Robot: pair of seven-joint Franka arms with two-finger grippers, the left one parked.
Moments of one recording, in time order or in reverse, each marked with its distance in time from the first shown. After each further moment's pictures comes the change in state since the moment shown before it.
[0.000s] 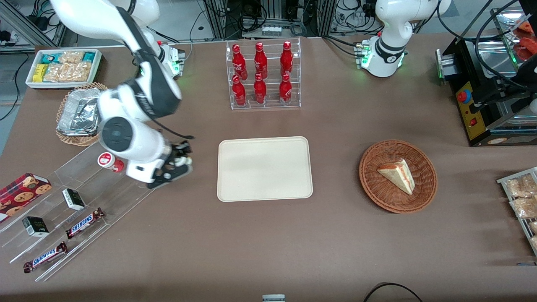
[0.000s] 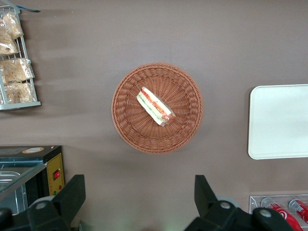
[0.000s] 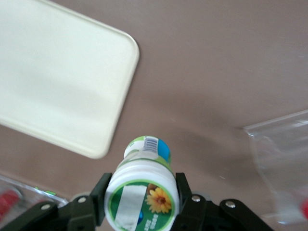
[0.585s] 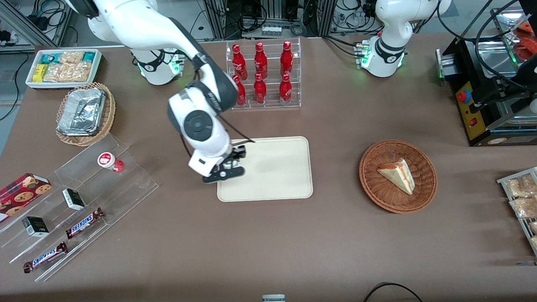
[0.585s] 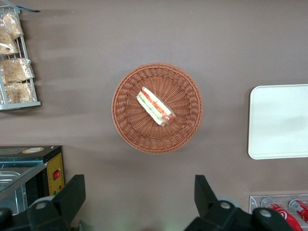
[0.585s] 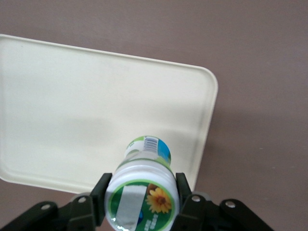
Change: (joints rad) arm 0.214 0.173 0.000 0.128 0.010 0.164 0.404
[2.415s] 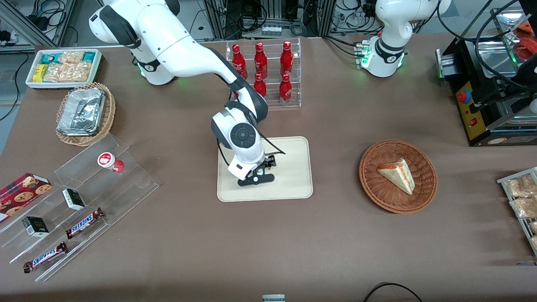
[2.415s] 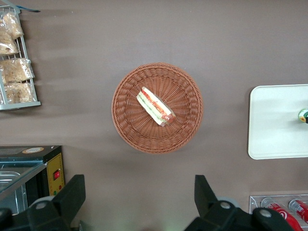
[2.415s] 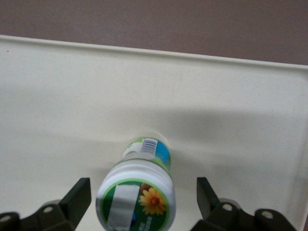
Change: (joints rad) arm 0.096 0.241 -0.004 0.061 0.000 0.238 0.120
